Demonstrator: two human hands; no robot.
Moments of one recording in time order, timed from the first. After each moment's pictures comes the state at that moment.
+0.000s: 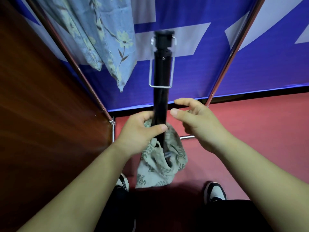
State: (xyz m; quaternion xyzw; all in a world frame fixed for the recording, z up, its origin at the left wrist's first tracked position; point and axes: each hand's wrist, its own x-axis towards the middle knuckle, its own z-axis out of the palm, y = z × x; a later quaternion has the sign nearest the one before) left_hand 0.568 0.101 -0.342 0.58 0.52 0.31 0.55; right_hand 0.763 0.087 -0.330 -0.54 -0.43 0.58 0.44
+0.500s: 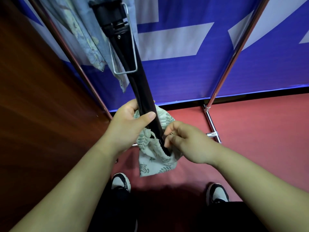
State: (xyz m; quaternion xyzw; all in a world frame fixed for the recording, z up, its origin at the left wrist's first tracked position) left_hand 0.547 0.112 -0.322 0.56 0.49 0.40 0.54; right_hand 0.744 0.066 -0.344 -0.55 -0.59 0.55 0.22
